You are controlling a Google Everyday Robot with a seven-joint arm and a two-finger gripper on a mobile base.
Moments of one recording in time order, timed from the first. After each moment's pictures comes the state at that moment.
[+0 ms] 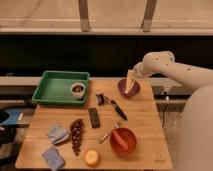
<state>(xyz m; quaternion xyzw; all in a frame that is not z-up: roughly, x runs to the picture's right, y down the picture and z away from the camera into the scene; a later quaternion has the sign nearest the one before) 0.197 -0.076 0.854 -0.13 -0.03 0.67 0.73</state>
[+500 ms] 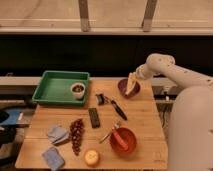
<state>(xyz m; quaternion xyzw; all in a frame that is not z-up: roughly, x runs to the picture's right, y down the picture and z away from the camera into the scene) 0.210 -0.061 0.905 -0.18 -0.04 0.69 0.70</state>
